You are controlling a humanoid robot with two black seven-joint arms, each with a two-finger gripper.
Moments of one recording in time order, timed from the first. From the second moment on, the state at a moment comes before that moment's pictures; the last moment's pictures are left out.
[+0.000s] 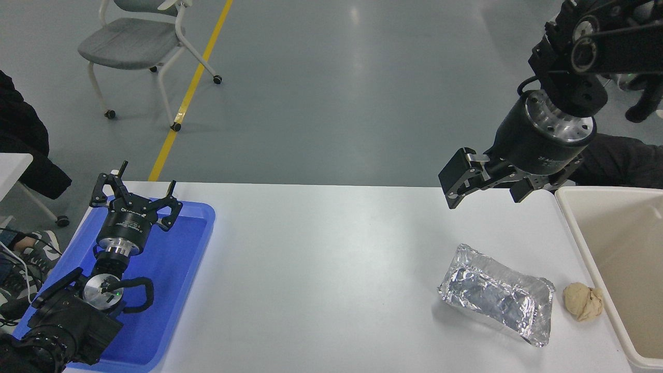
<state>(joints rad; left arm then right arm) -0.63 0.20 -0.89 -0.20 -0.21 -0.79 -0.32 2.47 -0.21 -1.31 1.54 -0.08 0.78 0.02</state>
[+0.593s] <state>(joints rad) -0.63 0.19 -0.89 -0.20 -0.21 -0.79 -0.32 2.43 -0.22 -1.32 1.54 -0.10 0.76 0.02</state>
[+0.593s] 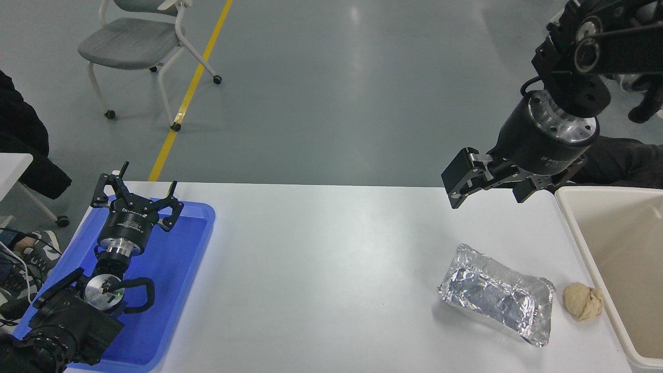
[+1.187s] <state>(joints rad) -0.63 0.19 -0.89 -0.20 -0.21 -0.79 -0.32 2.07 -0.61 -1.19 1.51 -0.49 0.65 0.02</state>
